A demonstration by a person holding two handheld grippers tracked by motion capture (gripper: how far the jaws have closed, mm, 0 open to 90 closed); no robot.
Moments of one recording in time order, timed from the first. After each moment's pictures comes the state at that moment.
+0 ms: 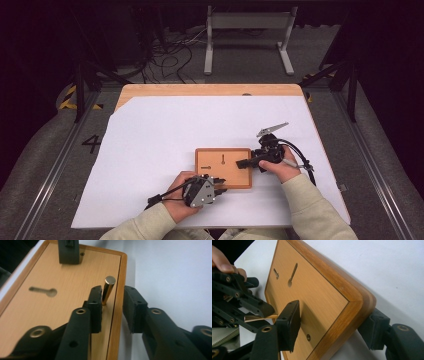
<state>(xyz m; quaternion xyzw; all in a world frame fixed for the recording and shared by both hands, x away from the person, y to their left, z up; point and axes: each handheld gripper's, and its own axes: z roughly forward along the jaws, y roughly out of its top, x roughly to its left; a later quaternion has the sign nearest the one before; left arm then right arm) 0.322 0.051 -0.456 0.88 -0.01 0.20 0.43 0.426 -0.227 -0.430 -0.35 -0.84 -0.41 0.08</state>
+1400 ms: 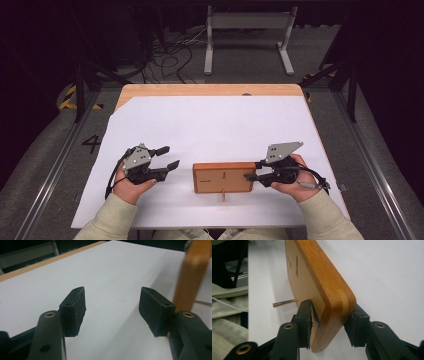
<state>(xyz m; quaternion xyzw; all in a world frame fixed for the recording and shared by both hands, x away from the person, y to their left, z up) 0.365 0.187 -0.435 0.79 0.25 0.17 0.54 0.348 -0.231 -0.390 -0.17 -0.89 -0.42 -0.07</state>
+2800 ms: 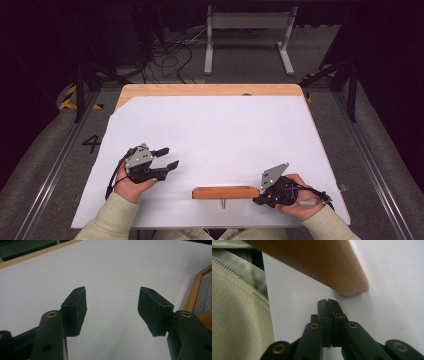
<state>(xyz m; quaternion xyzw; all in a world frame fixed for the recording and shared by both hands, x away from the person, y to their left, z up) 0.368 0.184 -0.442 0.80 0.26 0.17 0.51 0.319 -0.230 -0.432 -0.15 -0.95 -0.27 0.00</state>
